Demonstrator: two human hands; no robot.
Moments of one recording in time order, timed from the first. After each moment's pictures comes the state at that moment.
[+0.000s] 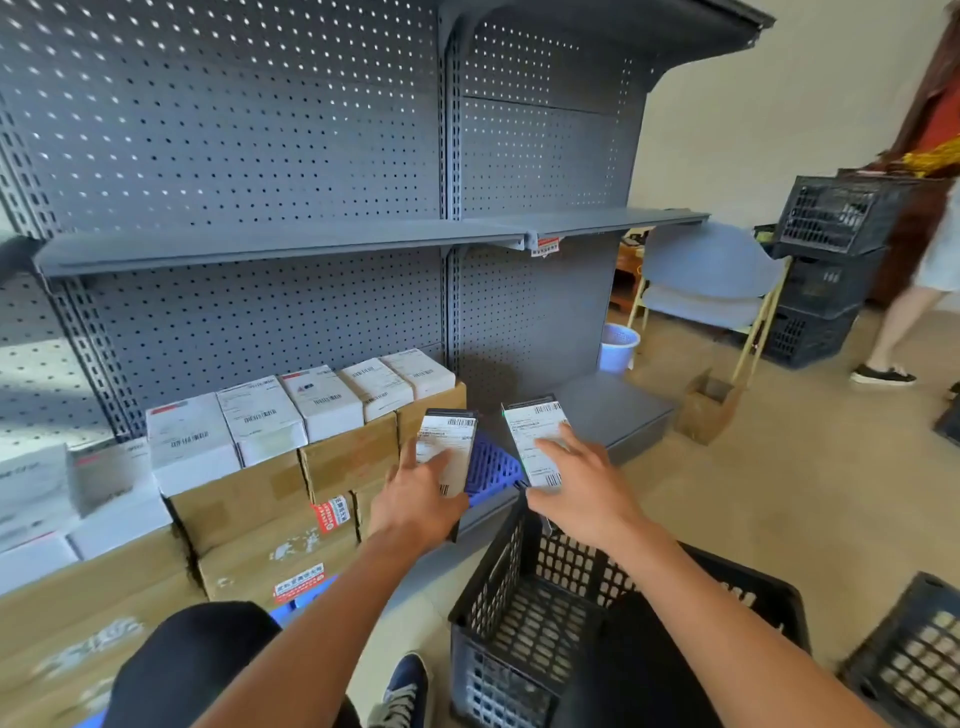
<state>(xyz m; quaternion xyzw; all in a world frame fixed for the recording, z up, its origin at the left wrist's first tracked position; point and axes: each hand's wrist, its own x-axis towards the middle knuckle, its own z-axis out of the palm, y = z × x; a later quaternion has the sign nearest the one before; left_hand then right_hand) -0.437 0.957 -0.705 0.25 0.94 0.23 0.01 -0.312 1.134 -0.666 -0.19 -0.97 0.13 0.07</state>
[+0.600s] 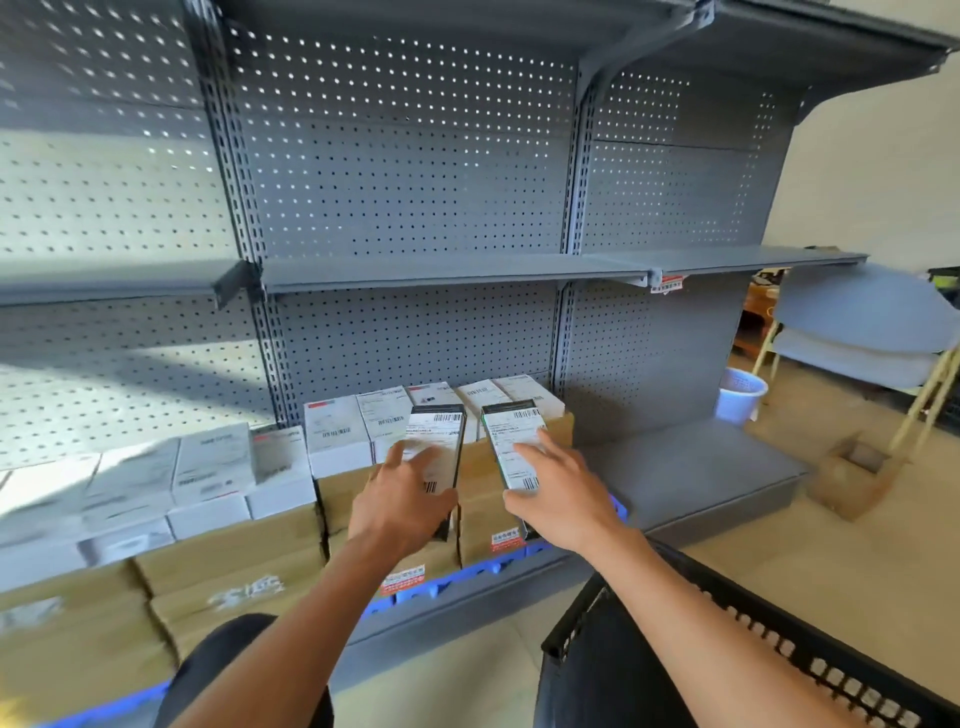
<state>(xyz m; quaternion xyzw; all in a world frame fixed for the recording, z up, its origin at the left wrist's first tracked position) -0.459 0.826 -0.674 0.13 0.96 0.25 -0.07 -0.385 1.027 -0.644 -0.05 -0.98 0.19 0.07</state>
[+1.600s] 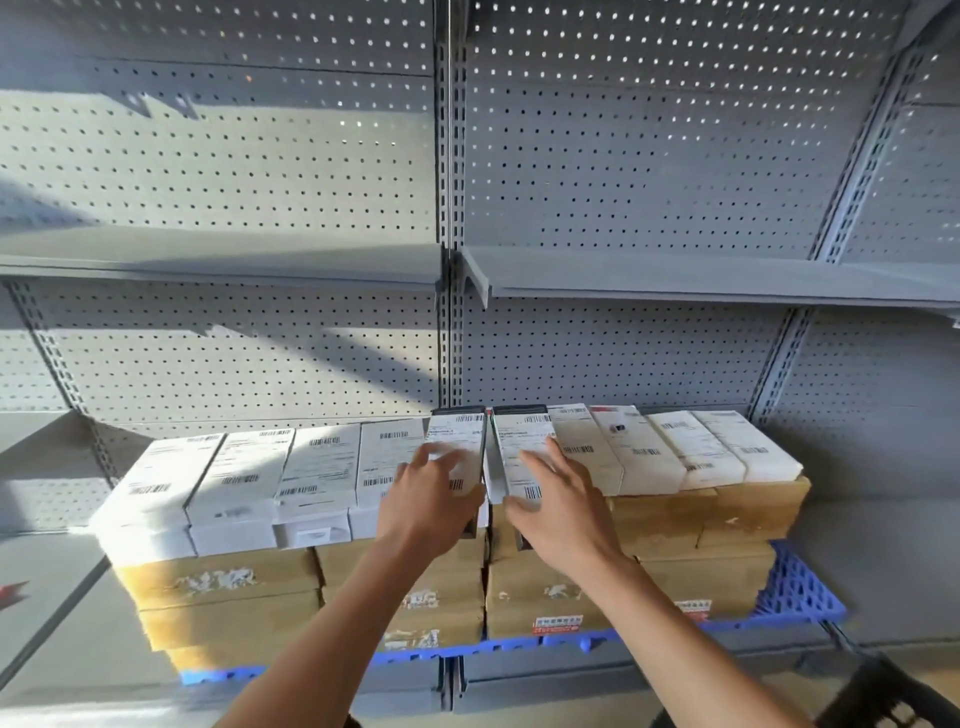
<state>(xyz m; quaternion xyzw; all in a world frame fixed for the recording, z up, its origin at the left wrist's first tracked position) -0.573 0.645 -0.685 0.00 0.96 0.25 -0.11 -0.557 0.827 -0.681 0.08 -0.97 0.22 0.09</state>
